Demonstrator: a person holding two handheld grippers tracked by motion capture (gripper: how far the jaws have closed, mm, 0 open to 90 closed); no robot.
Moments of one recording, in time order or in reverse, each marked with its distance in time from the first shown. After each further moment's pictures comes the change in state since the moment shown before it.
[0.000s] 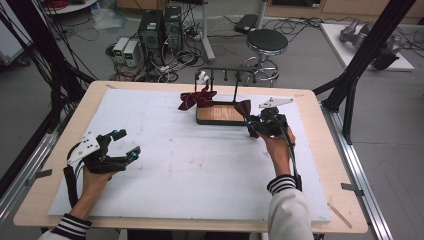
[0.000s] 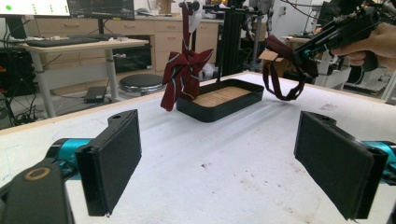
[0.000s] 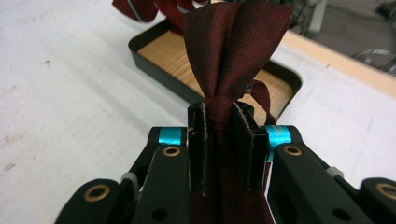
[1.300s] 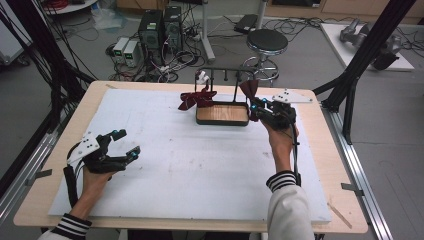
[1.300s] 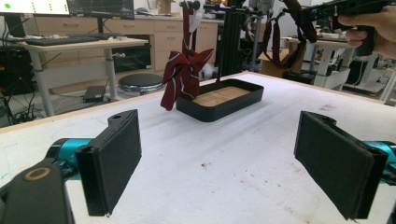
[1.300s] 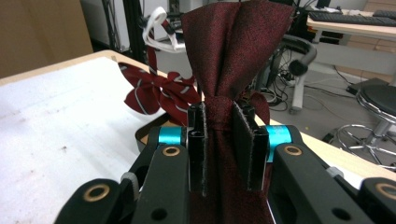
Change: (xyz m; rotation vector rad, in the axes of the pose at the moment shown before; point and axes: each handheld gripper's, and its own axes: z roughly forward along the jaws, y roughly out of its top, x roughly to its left) left arm 0.001 -0.001 0.000 -0.001 -0.003 -0.008; right arm -0.003 0.017 -0.029 -0.336 -0.011 0.021
